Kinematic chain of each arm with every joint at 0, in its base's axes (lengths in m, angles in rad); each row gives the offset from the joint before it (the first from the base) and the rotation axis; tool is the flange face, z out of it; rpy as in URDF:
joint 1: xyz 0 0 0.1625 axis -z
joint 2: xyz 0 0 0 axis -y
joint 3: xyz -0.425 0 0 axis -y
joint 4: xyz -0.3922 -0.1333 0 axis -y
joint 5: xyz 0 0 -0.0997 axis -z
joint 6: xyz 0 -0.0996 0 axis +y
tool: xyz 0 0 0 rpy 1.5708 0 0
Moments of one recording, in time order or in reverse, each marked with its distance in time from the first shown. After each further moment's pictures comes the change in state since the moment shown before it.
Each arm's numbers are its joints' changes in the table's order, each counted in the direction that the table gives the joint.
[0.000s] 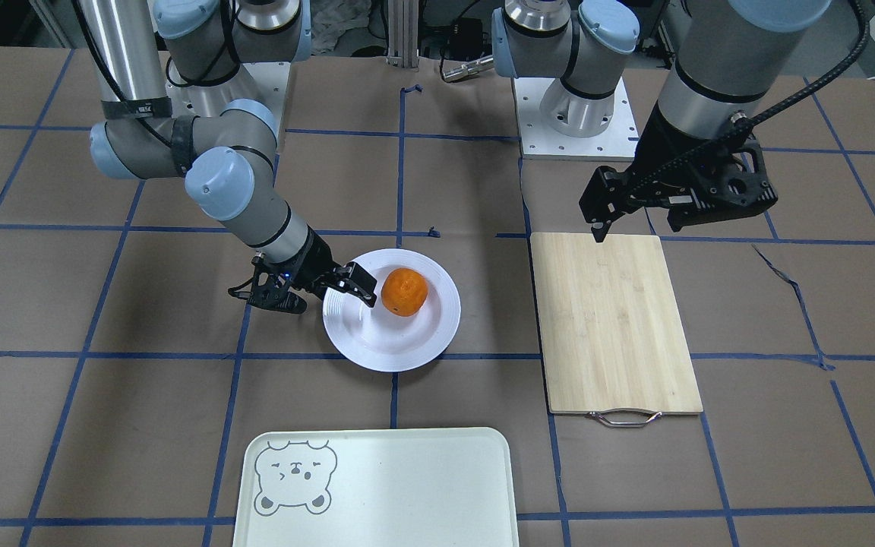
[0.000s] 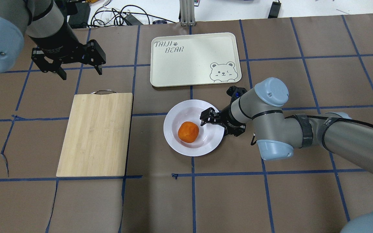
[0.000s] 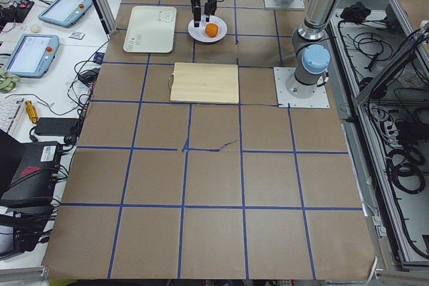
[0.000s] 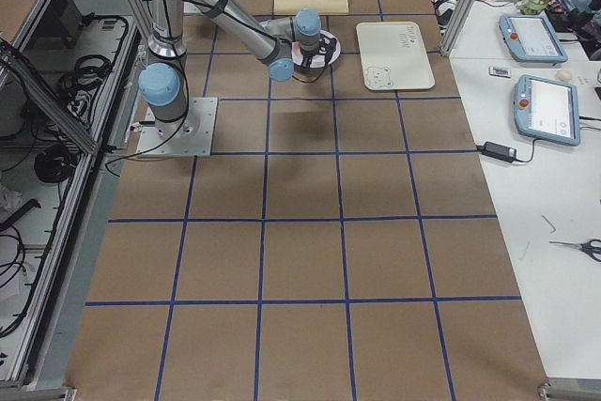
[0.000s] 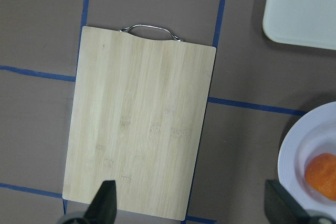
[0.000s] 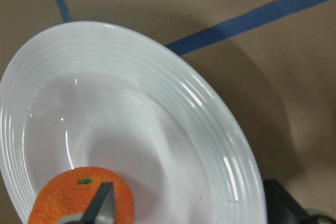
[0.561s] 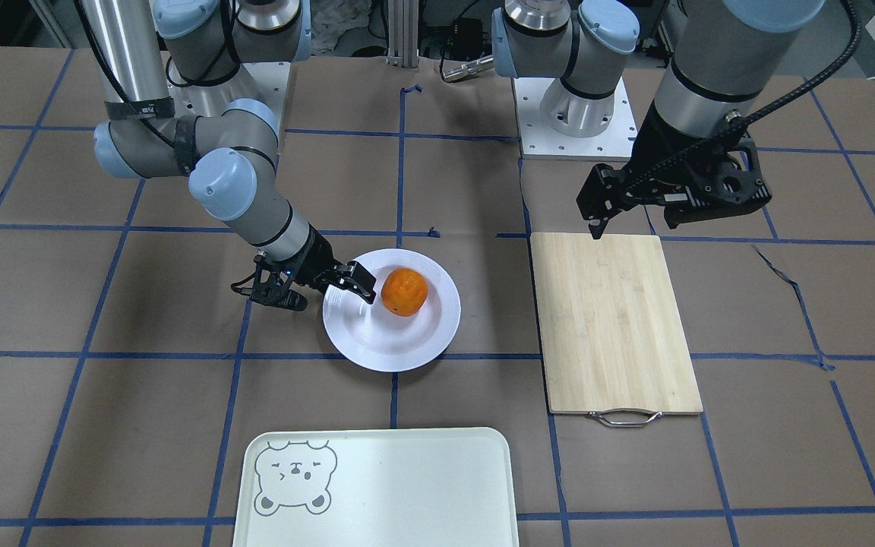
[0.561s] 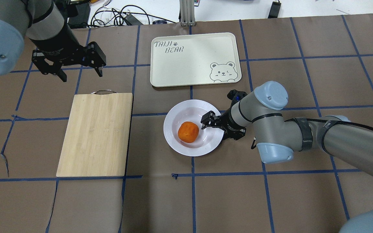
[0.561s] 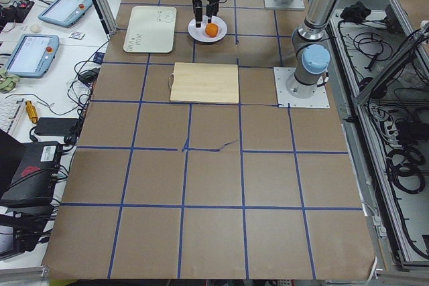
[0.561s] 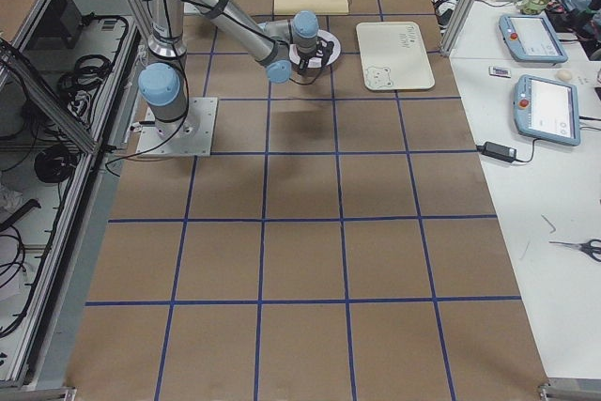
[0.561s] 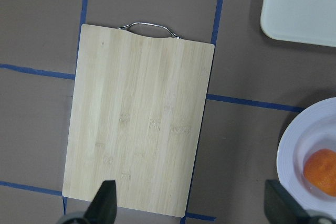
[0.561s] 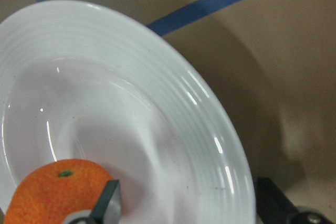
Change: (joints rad) left arm 0.000 0.009 -0.018 0.000 0.000 0.000; right arm 0.000 0.004 0.025 -0.002 0.005 -0.017
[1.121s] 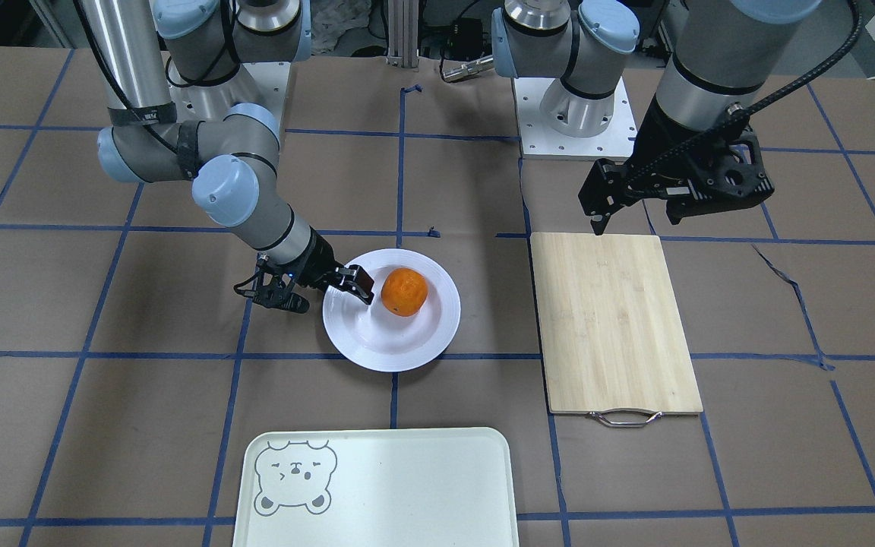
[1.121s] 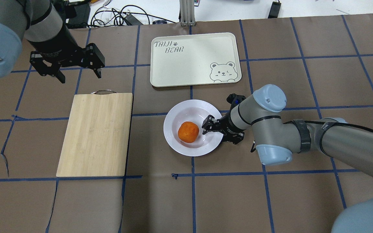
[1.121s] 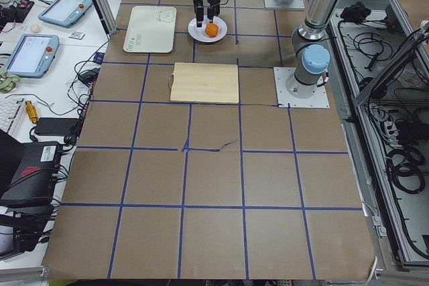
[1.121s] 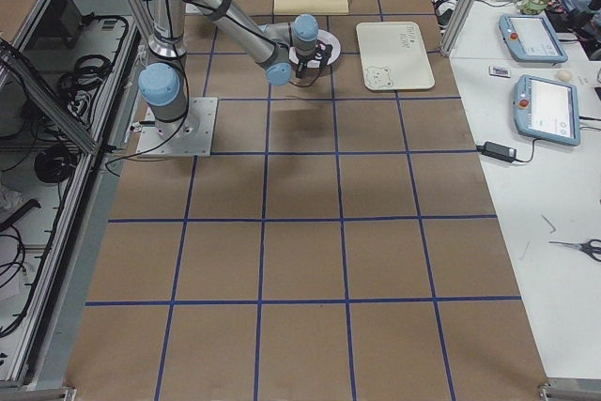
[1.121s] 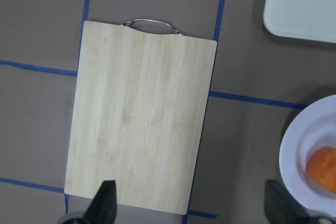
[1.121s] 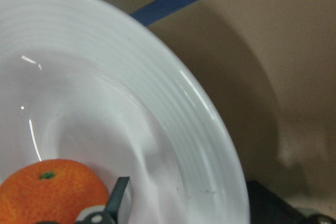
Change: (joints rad) left arm -0.002 0.011 -0.003 -0.003 0.004 -0.001; right arm 0.000 0.020 0.004 -0.001 0.003 -0.001
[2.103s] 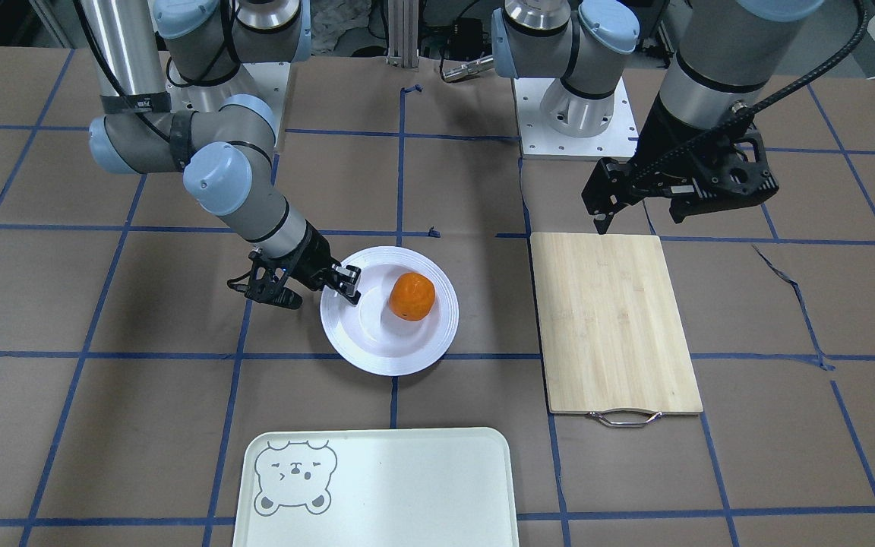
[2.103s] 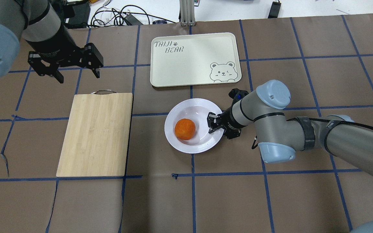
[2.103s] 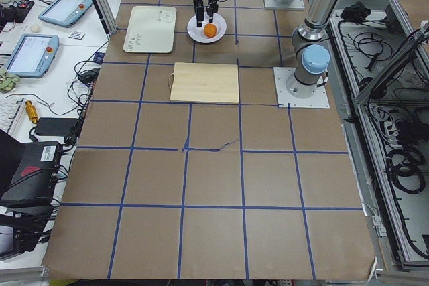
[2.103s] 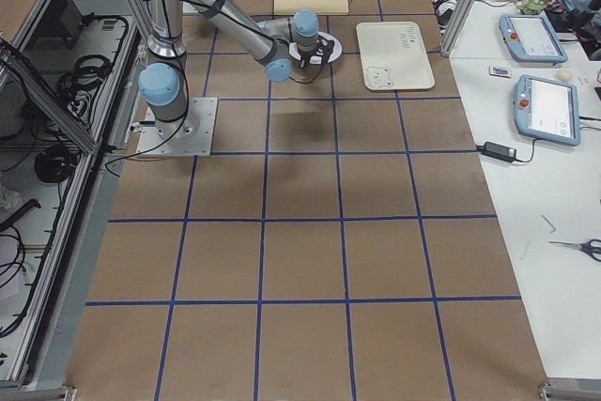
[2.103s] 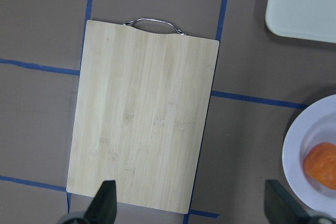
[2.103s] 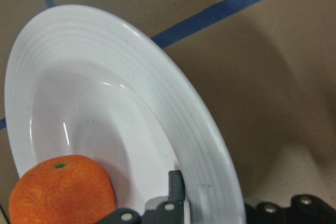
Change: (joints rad) left arm -0.005 0.003 0.000 -0.002 0.002 0.000; right arm 0.007 -0.048 -0.013 0.009 0.015 -0.056
